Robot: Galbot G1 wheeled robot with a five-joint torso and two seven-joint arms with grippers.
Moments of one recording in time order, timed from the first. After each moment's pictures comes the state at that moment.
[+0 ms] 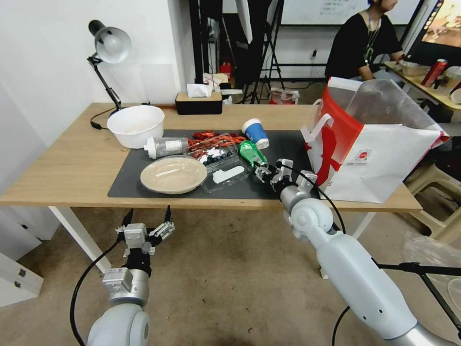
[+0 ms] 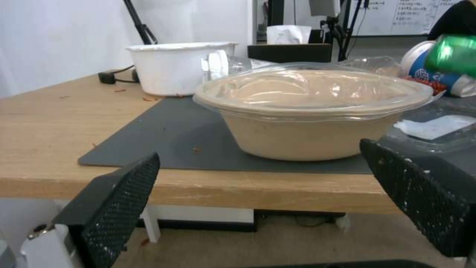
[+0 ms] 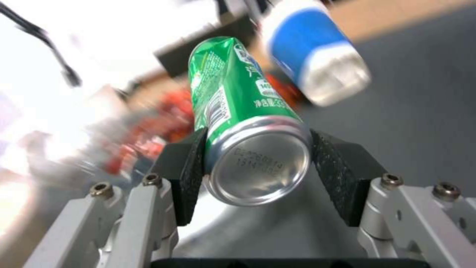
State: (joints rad) left arm 1.64 -1.60 -0.60 -2.13 -0.07 -0.01 0.01; right arm -0.83 1.14 0.07 1.73 0.95 -0.21 0.22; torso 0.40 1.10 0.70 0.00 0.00
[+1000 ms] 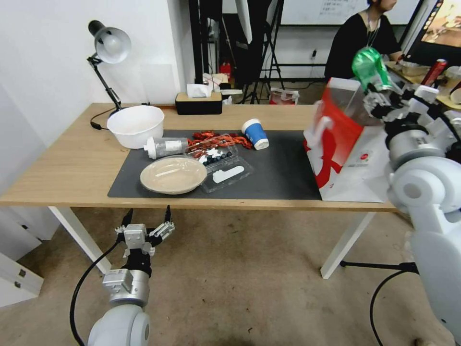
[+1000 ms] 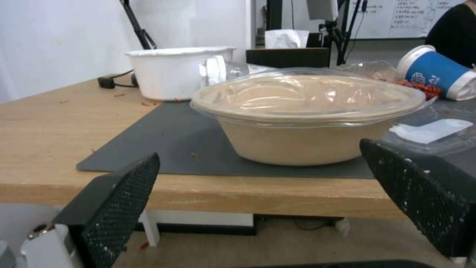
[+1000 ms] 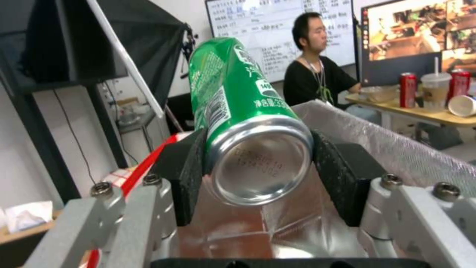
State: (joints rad) left arm 1.64 -1.60 -0.59 -2.13 -0.06 -0.02 0.01; right arm -0.86 0.99 0.60 2.10 0.87 -0.48 0.56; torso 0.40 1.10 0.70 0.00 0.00
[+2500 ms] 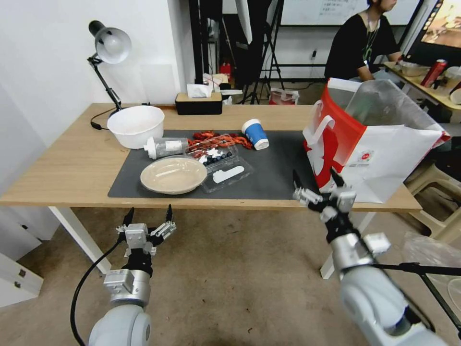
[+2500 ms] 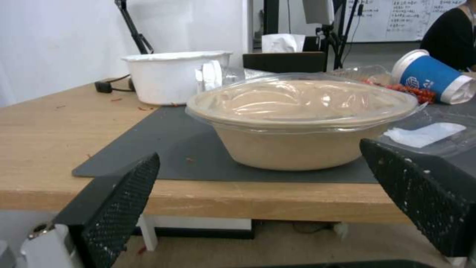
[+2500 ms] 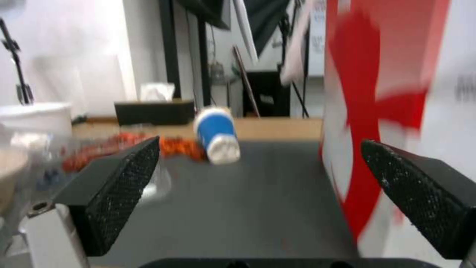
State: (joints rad) left arm 1.64 -1.60 -0.58 -2.13 -0.06 -0.02 0.01; right arm -1.51 1.13 0.37 2.15 0.32 0.10 0.25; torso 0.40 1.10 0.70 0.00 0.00
